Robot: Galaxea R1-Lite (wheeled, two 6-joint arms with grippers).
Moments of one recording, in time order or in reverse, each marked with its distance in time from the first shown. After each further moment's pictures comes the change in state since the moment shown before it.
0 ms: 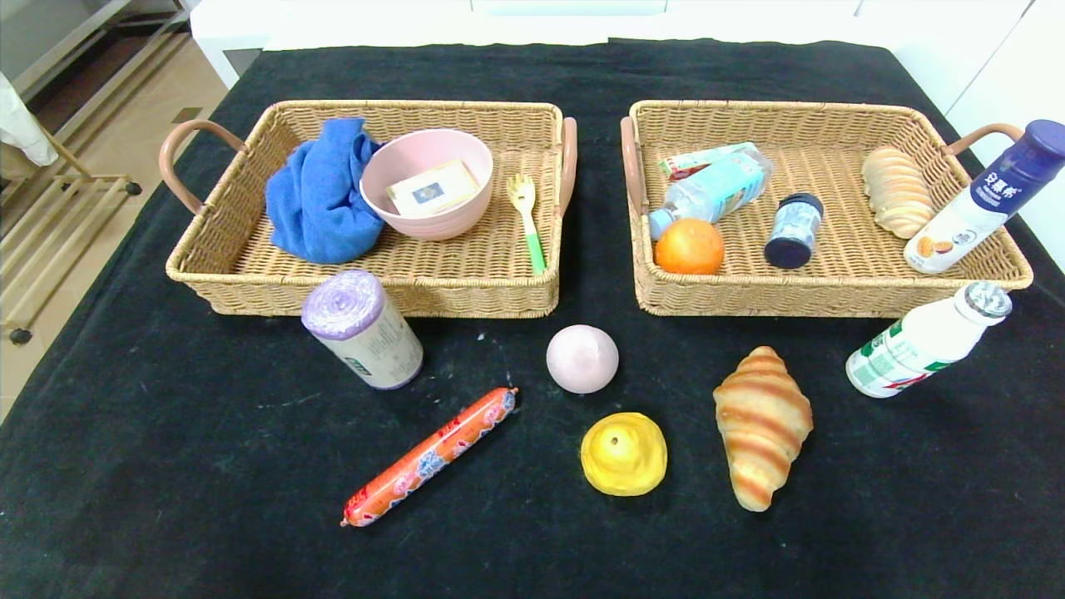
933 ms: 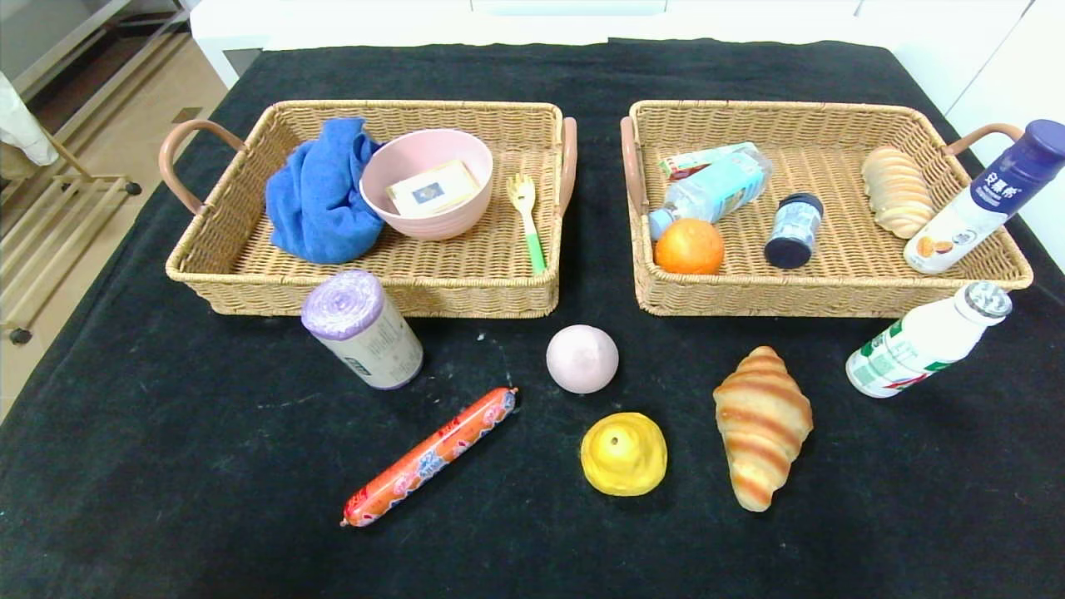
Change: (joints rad) left arm 0.000 0.133 -0.239 0.070 -0.073 0.002; right arm 0.001 0.073 -0.317 0.146 0.014 -0.006
